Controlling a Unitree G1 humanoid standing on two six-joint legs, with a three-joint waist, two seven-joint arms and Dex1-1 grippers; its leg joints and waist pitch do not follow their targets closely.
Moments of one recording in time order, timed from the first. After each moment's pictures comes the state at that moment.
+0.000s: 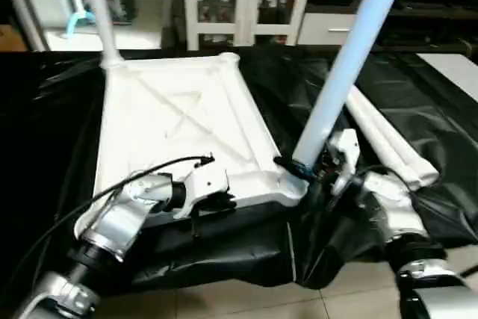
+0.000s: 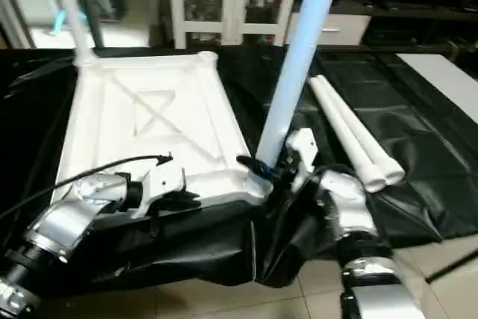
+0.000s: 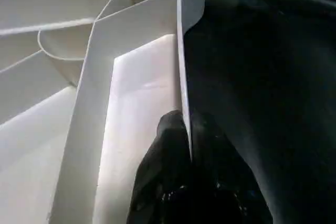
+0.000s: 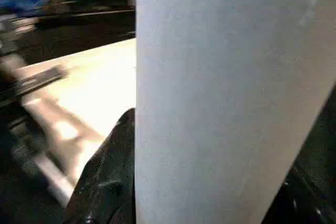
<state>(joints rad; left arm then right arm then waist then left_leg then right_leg) -0.42 0.42 -0.37 0.26 0.06 0.22 -1.00 -0.54 -0.24 -0.02 0.90 0.28 -0.31 1.02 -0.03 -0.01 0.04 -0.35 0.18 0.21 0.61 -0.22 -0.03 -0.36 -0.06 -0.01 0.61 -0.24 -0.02</state>
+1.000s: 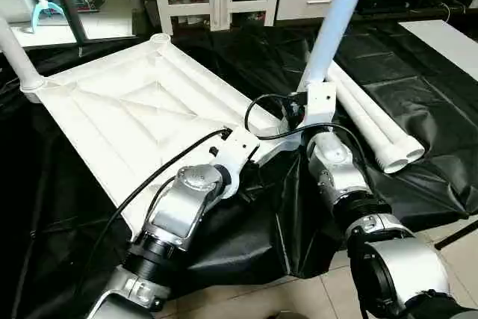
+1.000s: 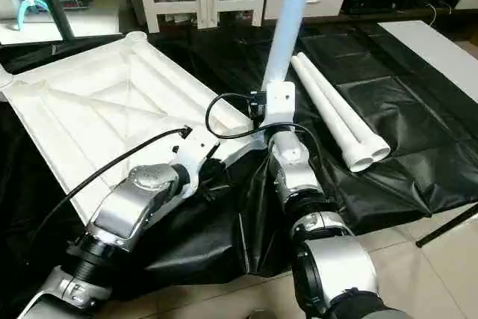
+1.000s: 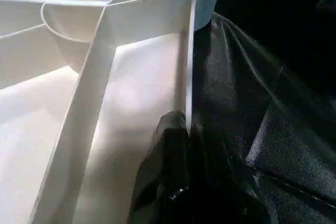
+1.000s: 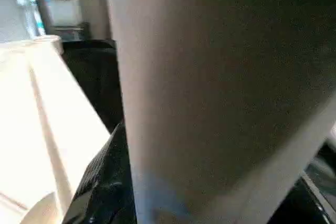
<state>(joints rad) -0.48 0.10 -0.26 0.17 0.08 0.69 -0.50 -0.82 -0.03 -0.09 1.06 0.11 -0.24 0.15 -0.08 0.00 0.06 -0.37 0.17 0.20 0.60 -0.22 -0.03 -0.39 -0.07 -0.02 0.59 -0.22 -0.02</state>
